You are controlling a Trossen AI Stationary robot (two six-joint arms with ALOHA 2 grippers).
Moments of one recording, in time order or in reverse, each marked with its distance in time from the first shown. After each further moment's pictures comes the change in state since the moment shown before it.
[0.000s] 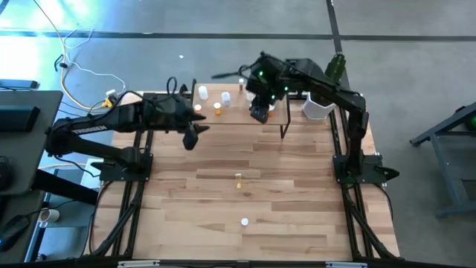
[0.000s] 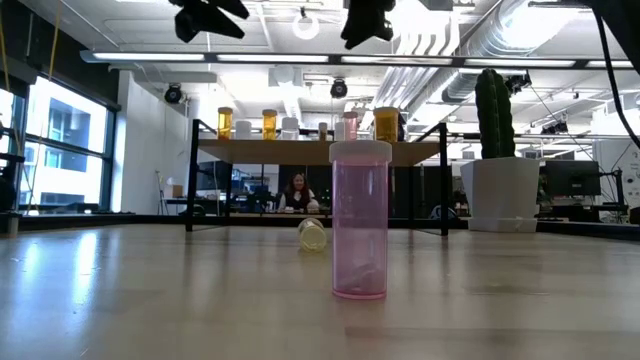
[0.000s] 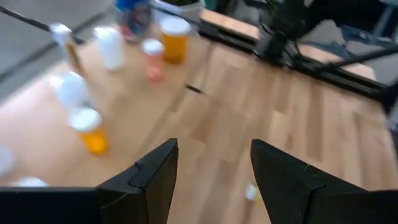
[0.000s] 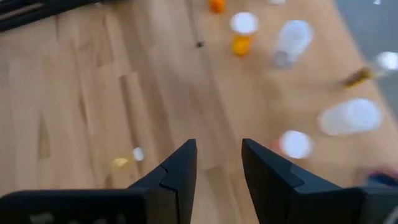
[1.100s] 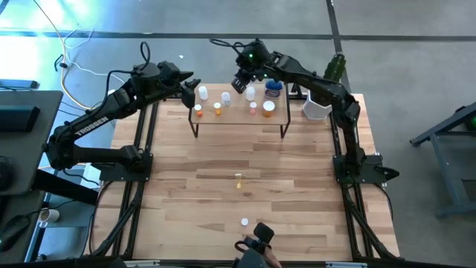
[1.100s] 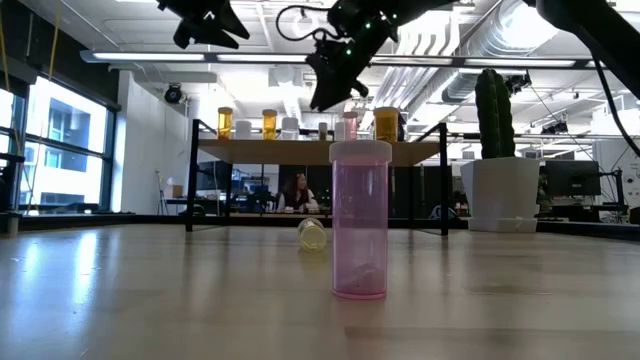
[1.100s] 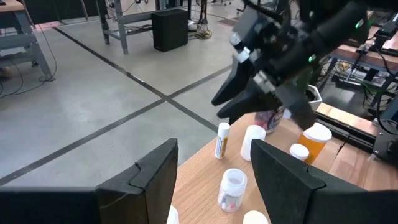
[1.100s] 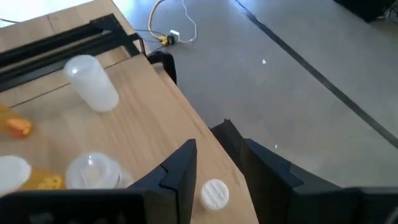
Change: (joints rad) left arm 0.459 0.001 0.000 0.266 0.015 0.164; right arm -0.230 0.136 -0.206 0.648 0.186 -0.029
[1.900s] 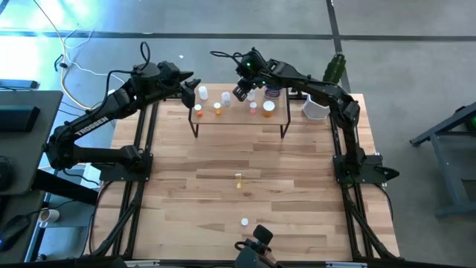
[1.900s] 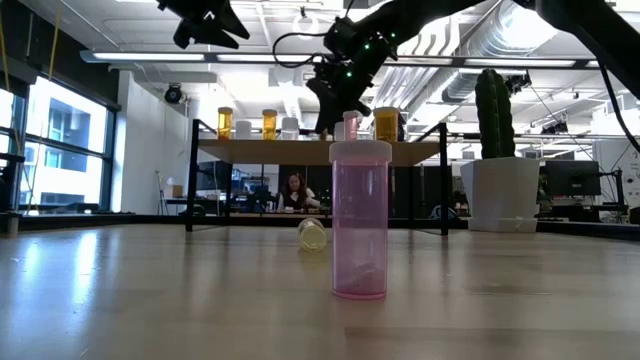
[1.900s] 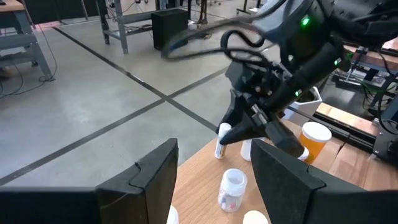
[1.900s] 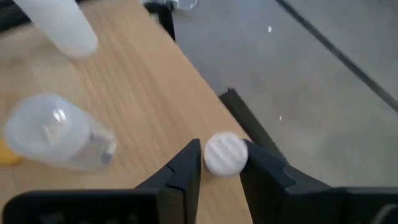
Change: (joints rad) left arm 0.000 0.000 0.000 0.000 0.000 0.000; right arm 0.000 0.007 -0.145 0.035 -0.005 0.018
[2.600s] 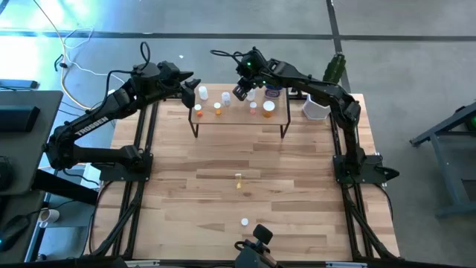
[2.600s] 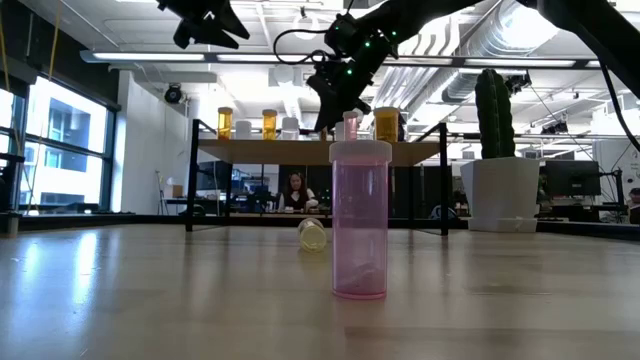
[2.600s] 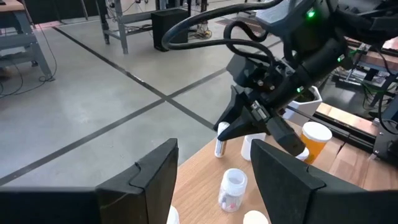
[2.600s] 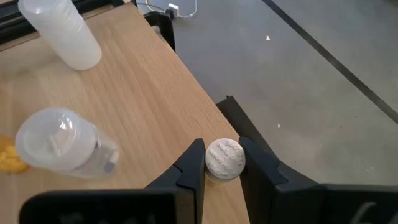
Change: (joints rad) left arm 0.000 0.000 0.000 0.000 0.000 0.000; right arm 0.000 -0.010 -0.002 0.021 0.005 -0.010
